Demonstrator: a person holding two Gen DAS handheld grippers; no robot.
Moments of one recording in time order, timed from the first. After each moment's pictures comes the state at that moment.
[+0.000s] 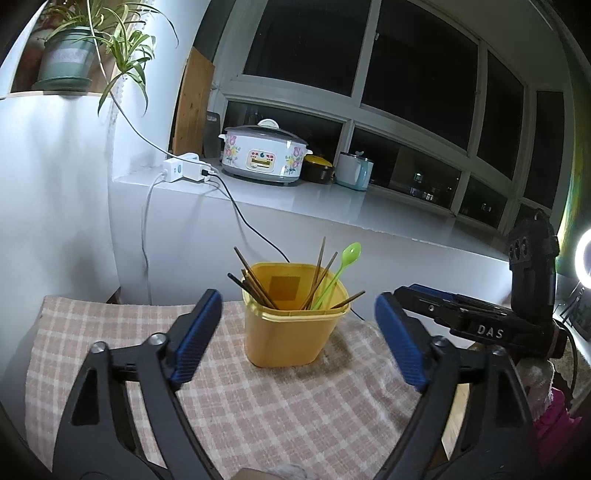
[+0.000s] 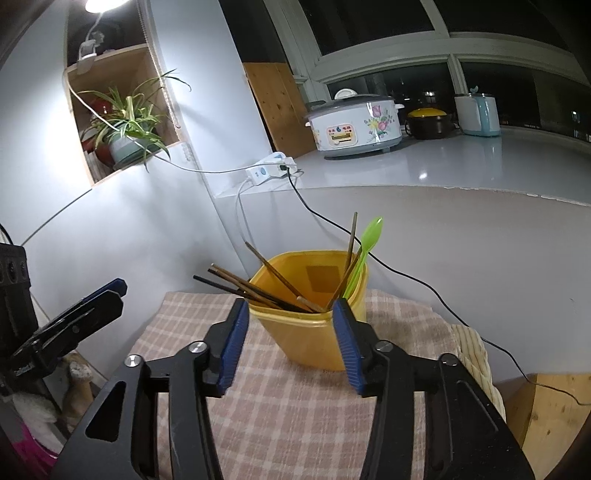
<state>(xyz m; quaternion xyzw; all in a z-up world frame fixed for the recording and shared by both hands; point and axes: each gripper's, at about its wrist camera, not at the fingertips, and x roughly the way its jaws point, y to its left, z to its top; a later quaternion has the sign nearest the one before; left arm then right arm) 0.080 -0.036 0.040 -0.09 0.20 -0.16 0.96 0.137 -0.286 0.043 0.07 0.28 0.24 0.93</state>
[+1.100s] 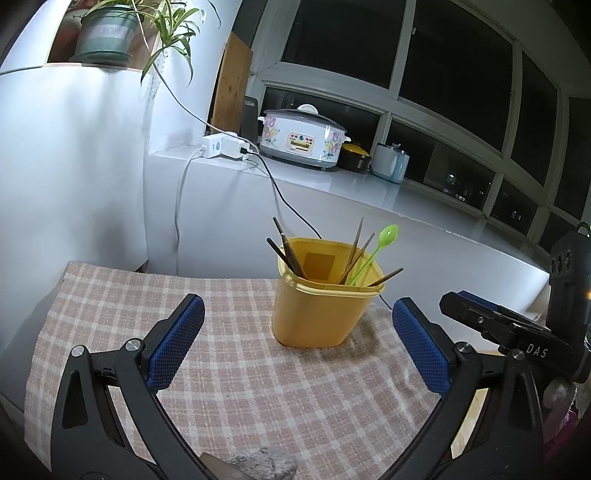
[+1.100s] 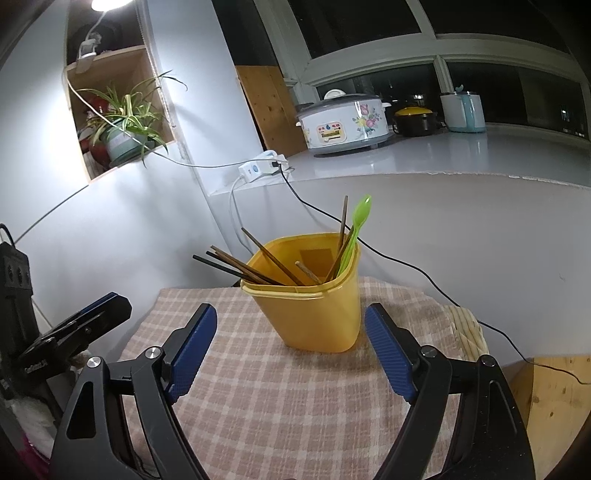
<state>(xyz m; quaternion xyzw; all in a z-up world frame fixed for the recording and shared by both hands) 0.074 -0.026 0.013 -0.11 0.23 -0.10 0.96 0.113 -0.286 0.028 0.08 0.28 0.22 0.93</state>
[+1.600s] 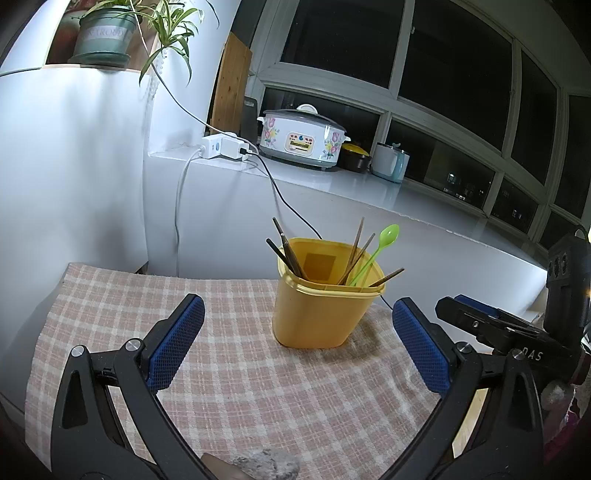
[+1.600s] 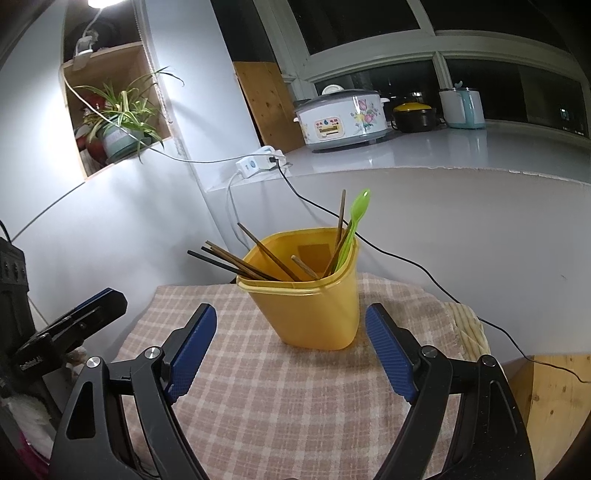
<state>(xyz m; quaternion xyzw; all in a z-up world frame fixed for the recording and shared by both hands) 0.074 -0.025 0.012 -0.11 0.23 -0.10 0.96 0.116 -0.286 0.022 0.08 0.29 0.21 0.93</state>
